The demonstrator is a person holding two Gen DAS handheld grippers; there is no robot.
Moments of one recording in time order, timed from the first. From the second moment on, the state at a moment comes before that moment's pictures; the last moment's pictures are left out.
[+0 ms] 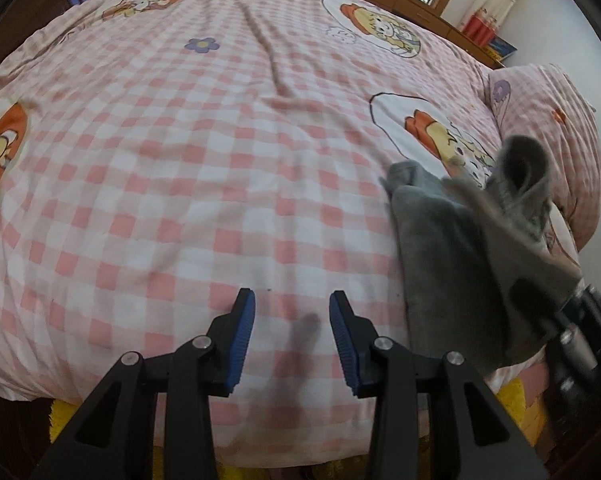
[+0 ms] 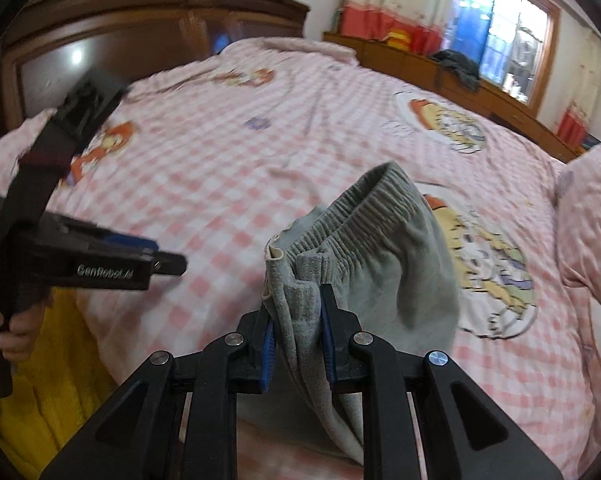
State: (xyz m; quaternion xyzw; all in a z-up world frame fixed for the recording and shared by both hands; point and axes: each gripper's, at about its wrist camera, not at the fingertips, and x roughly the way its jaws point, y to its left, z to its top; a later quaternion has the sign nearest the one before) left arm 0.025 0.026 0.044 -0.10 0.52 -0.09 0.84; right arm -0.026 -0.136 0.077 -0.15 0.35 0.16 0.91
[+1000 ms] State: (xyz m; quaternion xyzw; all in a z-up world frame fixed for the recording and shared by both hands) left arm 0.032 -0.061 0.056 -0.03 0.51 -0.17 0.85; right arm -0.032 -0.241 0.042 0.11 0.45 0.07 0.88
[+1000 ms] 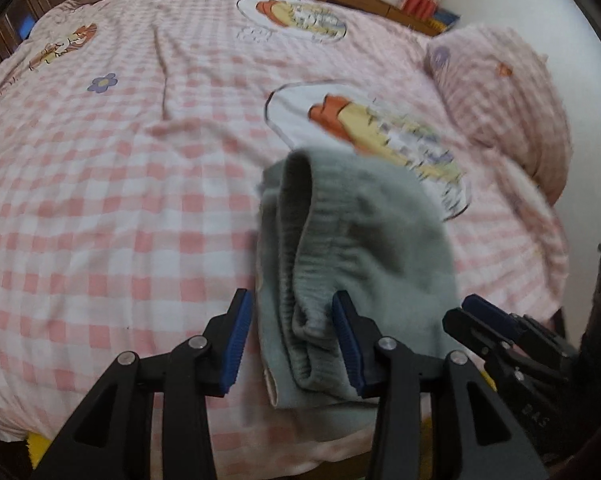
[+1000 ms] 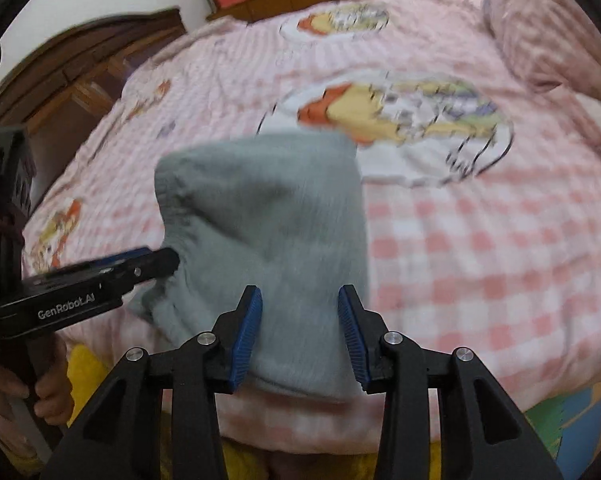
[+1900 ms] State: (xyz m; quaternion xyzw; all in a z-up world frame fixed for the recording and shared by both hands) left arm 0.089 -0.085 0.040 -0.03 0.46 -0.16 0.87; right arm 0.061 -0.240 0.025 0.10 0.42 0.07 0.90
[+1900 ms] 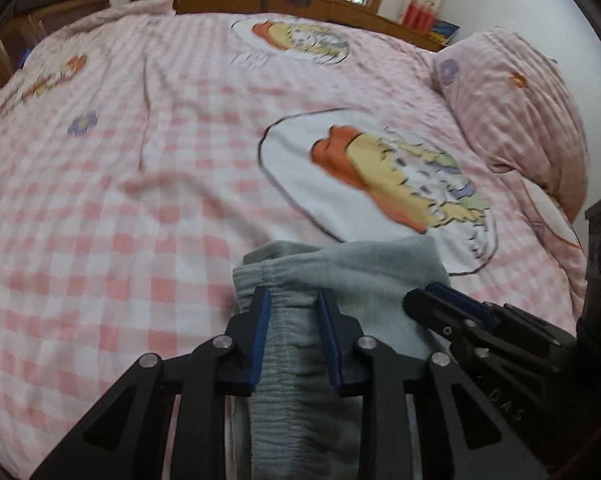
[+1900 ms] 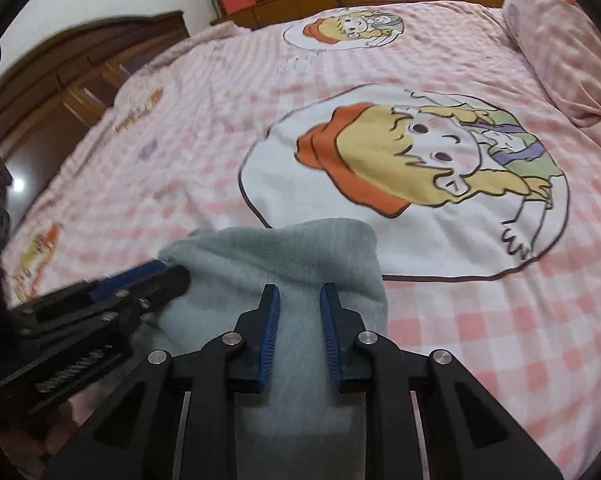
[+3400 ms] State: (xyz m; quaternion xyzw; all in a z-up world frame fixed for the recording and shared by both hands) left arm 0.043 -0.073 0.024 -0.11 0.52 -0.18 0.83; right arm 0.002 -0.287 -0.004 0.28 0.41 0.12 0.86
